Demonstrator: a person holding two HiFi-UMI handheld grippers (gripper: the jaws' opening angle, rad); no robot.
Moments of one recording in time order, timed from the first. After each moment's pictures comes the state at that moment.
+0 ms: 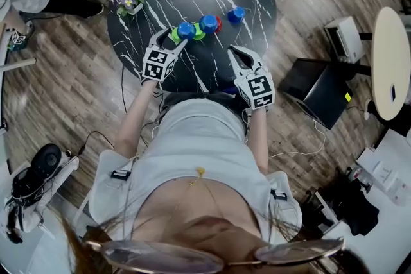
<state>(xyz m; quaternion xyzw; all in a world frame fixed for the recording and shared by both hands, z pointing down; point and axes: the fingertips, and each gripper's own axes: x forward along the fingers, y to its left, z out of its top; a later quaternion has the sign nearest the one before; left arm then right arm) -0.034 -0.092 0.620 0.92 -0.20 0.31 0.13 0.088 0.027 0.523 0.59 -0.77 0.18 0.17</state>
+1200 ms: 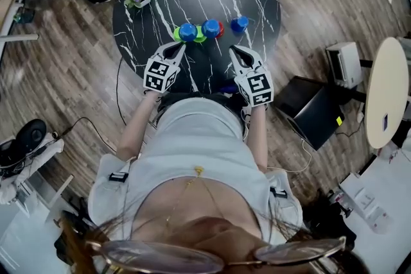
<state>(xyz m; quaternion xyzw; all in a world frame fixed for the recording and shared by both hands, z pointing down) -0.034 -0.053 0.604 0.92 -0.25 0.27 0.17 0.107 0.007 0.535 0.54 -0.81 0.16 0.18</state>
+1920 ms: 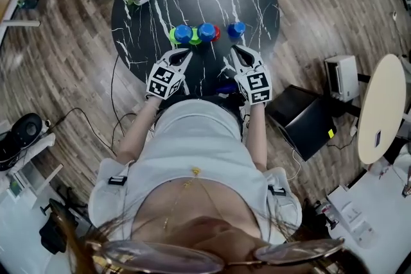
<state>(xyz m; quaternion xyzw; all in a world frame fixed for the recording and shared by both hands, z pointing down) 0.007 -0.022 0.600 0.92 -0.24 0.26 0.18 0.142 -0.008 0.554 0.52 -0.81 0.17 0.20</state>
